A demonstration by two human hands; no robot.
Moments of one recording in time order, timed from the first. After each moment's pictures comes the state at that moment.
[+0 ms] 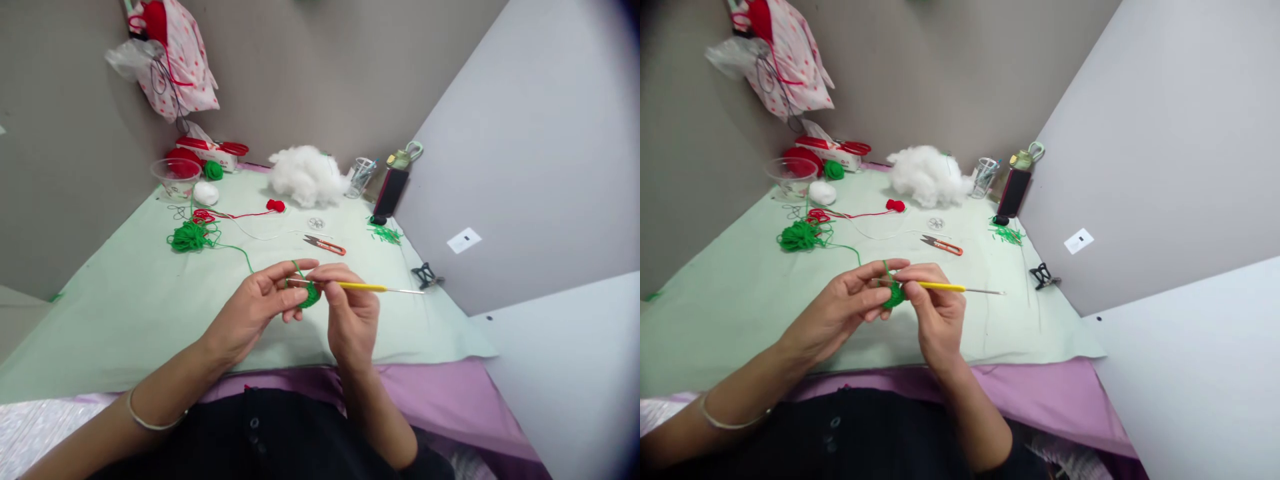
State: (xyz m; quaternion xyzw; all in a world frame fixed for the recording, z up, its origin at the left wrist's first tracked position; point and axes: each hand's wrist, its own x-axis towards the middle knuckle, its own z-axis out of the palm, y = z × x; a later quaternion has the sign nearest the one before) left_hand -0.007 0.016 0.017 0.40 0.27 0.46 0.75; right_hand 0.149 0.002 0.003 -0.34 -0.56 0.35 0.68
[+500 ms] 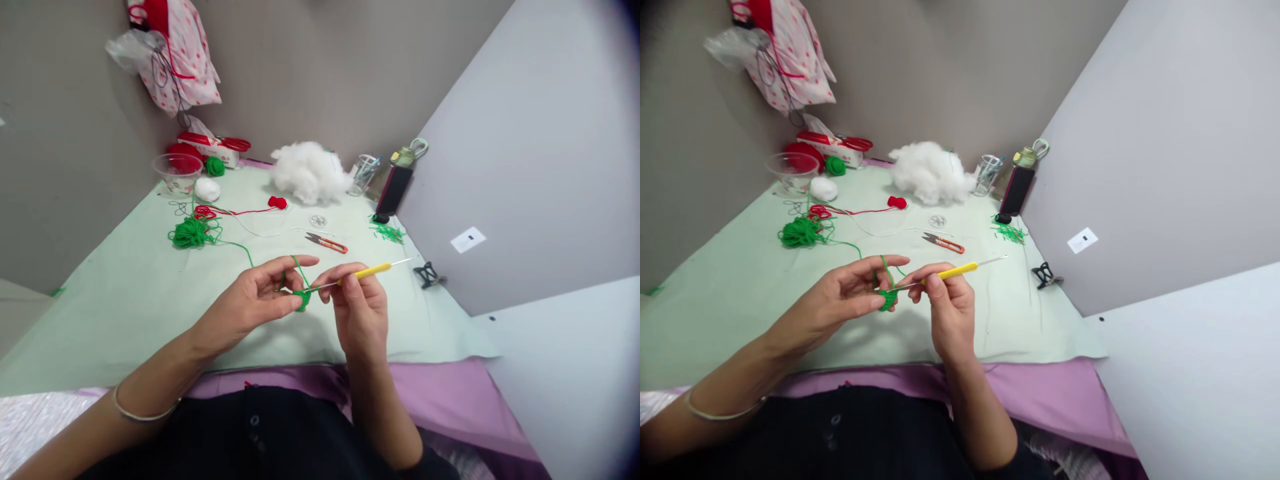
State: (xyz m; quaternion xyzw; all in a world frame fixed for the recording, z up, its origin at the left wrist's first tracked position) left_hand -0.023 0.019 0.013 0.54 0.27 0.41 0.69; right_hand 0.159 0.005 0.004 -0.29 -0.49 0.49 0.66
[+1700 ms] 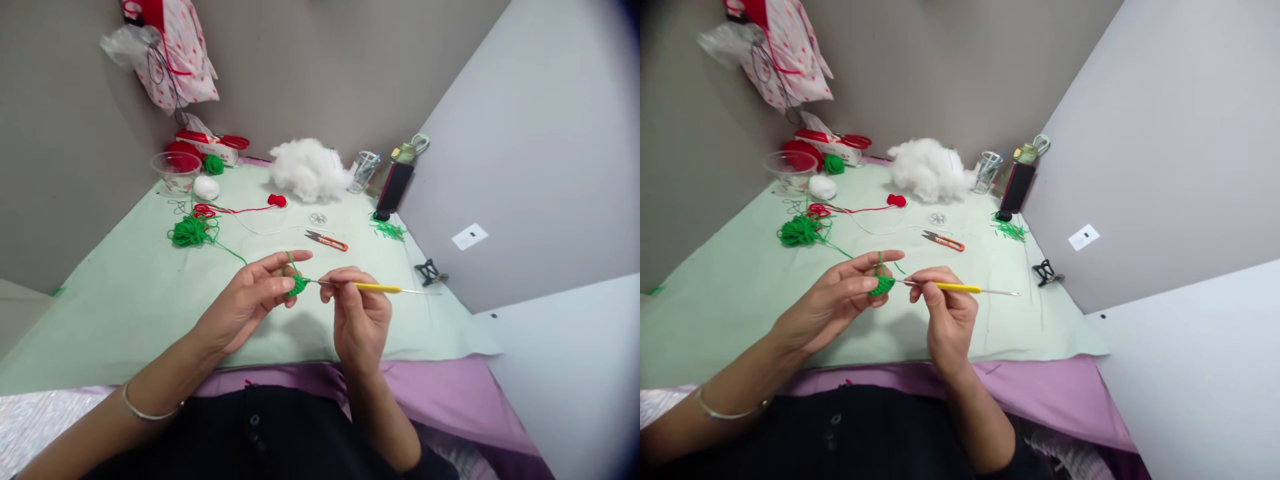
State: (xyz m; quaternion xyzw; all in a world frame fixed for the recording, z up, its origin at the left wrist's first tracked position) left_hand -0.013 0.017 0.019 0.38 0.28 0.46 0.75; right_hand 0.153 -0.003 -0.004 -0.33 -0.53 0.36 0.70
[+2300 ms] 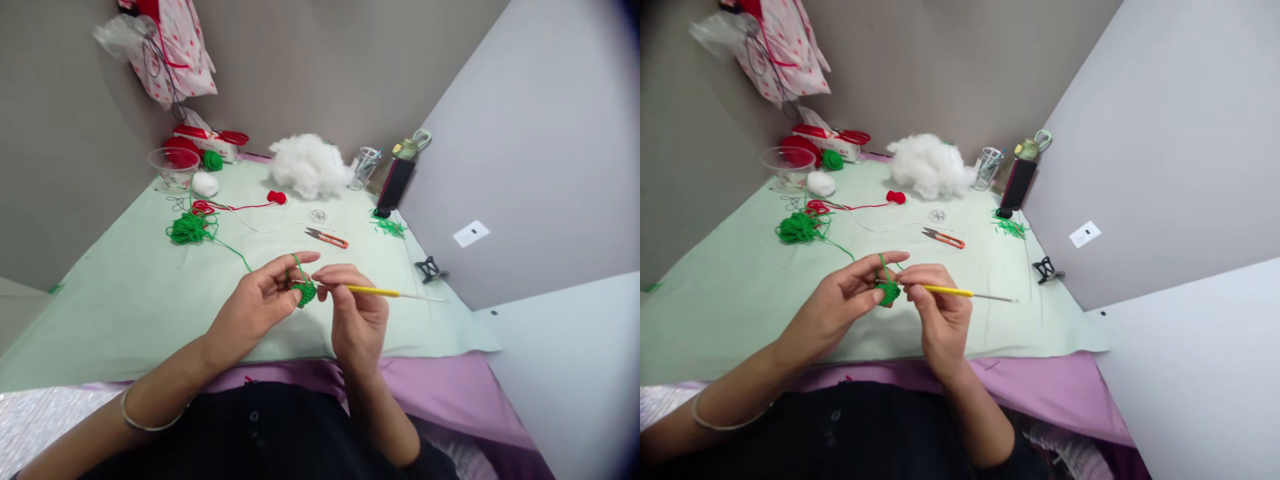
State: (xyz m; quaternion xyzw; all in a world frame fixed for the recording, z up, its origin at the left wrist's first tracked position) left_hand -0.010 0.007 0.015 0.55 0.33 0.46 0.62; right_hand 0.151 -0.006 -0.001 -0.33 -0.58 0.30 0.68
